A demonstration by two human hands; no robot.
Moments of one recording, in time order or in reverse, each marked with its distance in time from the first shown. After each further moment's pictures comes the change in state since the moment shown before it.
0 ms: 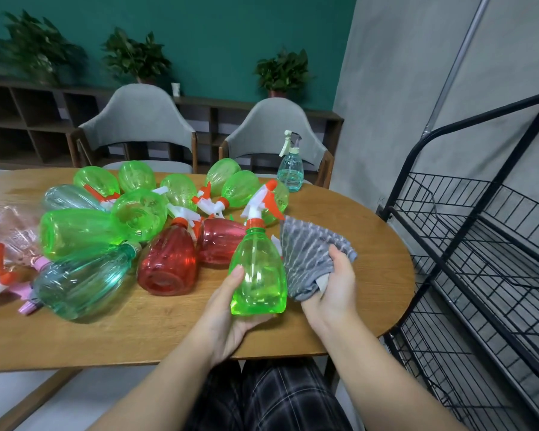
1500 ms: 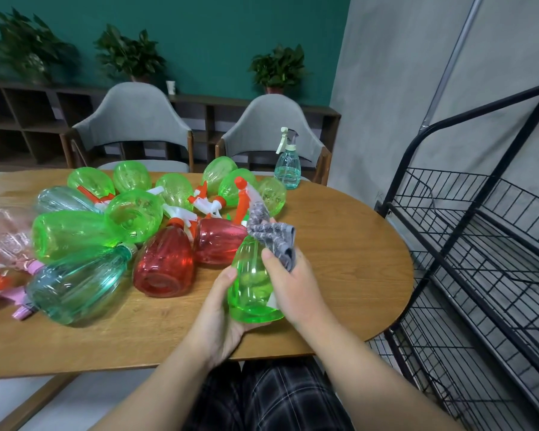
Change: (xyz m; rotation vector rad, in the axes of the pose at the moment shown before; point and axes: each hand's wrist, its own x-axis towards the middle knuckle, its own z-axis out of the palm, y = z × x) left_hand -0.002 0.000 0.000 -0.014 -0.083 0.044; right_hand -0.012 0.018 0.013 -0.933 -0.348 -0.368
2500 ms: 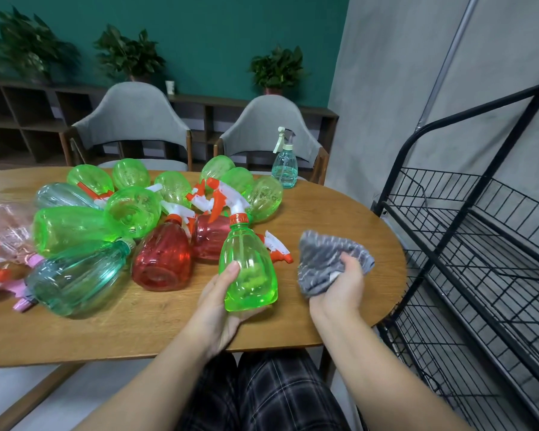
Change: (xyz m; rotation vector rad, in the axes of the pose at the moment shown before) left_hand 0.001 -0.001 0.002 0.045 0.069 0.005; right_hand 0.001 0.015 -0.035 0.941 0.639 0.411
